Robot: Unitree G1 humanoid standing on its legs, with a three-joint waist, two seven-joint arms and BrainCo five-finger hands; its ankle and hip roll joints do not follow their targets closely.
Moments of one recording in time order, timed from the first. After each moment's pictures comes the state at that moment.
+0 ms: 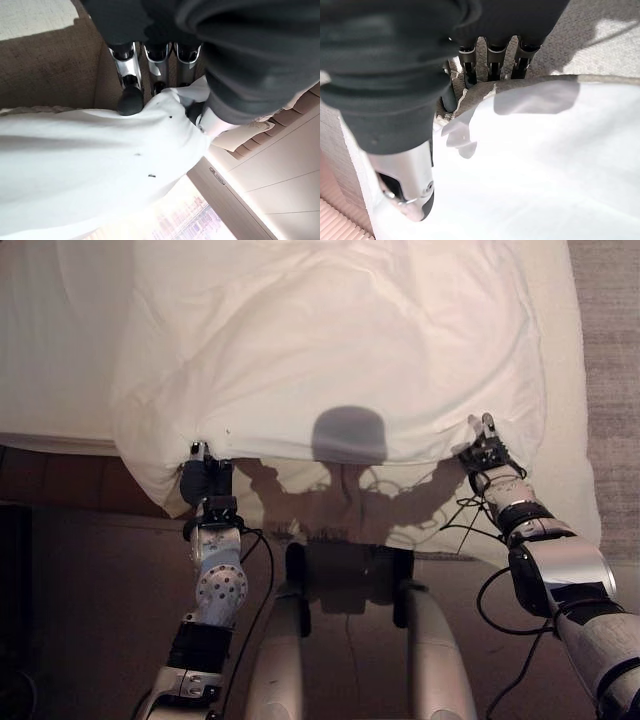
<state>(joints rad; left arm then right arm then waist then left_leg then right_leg) -0.31 0.18 -0.03 0.01 -1.19 -0.39 0.25 -1.08 -0.43 0.01 1.33 1.43 -0.04 -0.14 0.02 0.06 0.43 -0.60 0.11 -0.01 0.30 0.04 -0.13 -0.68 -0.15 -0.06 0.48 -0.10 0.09</state>
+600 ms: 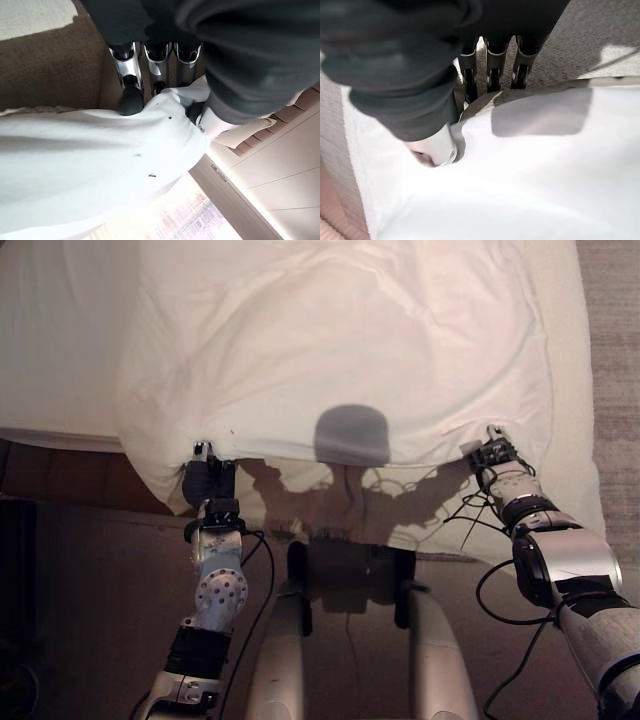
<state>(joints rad) -0.30 0.20 -0.06 -0.02 -1.19 -0.38 0.25 -1.11 -0.46 -0.03 1.38 1.42 -0.06 -0.23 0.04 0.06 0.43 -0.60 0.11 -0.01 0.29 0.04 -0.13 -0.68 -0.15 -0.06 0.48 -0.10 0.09</state>
